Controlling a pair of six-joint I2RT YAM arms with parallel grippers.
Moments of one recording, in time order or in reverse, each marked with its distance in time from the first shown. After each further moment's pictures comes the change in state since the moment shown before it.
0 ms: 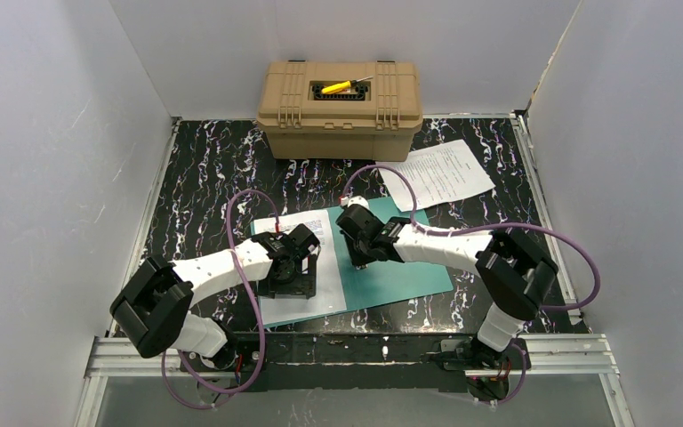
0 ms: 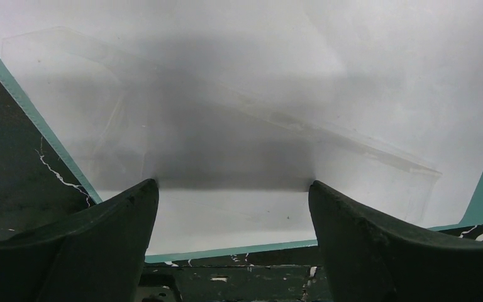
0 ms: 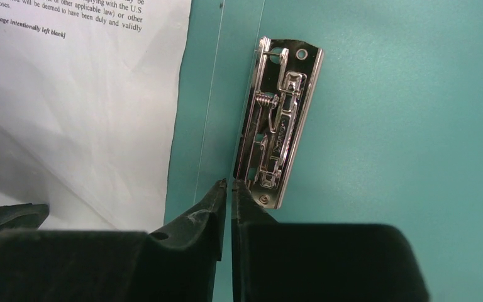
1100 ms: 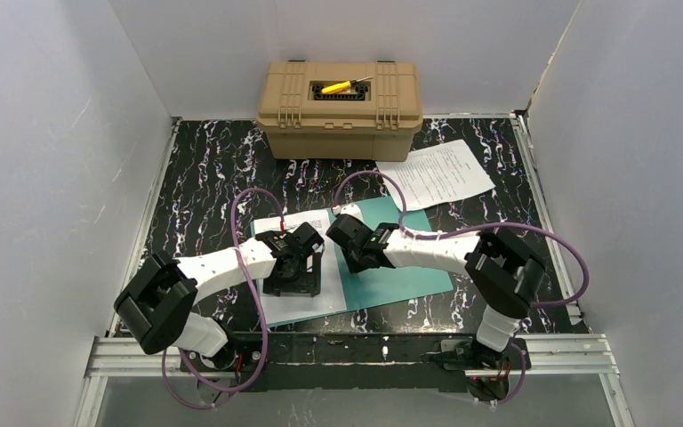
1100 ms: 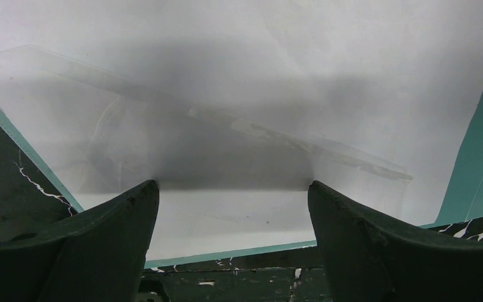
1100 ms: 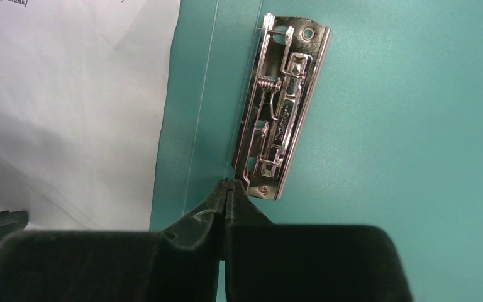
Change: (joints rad) left arm -0.016 0.028 0.021 0.037 0.018 -0.003; right arm 0.067 0.049 0.026 -0.059 0.099 -0.002
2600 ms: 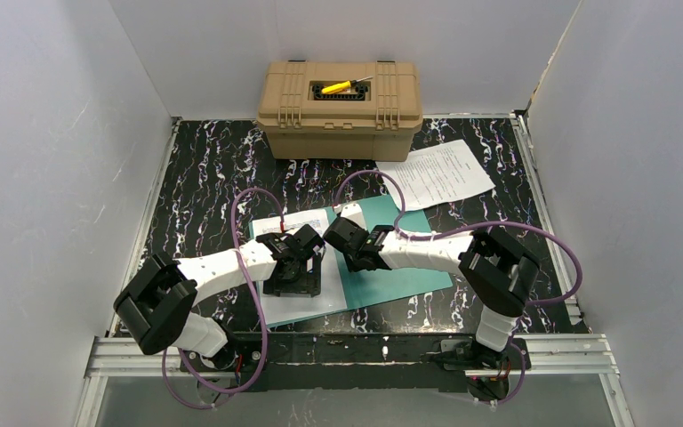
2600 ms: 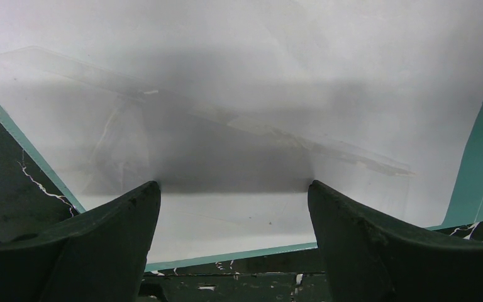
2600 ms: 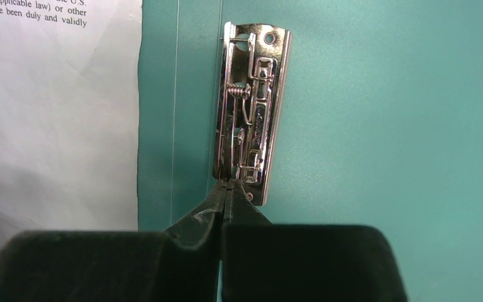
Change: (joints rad) left arm -0.010 0.010 -0.012 0.014 -0.018 -0.018; right arm 0.031 0.038 0.012 -0.010 0.134 0.047
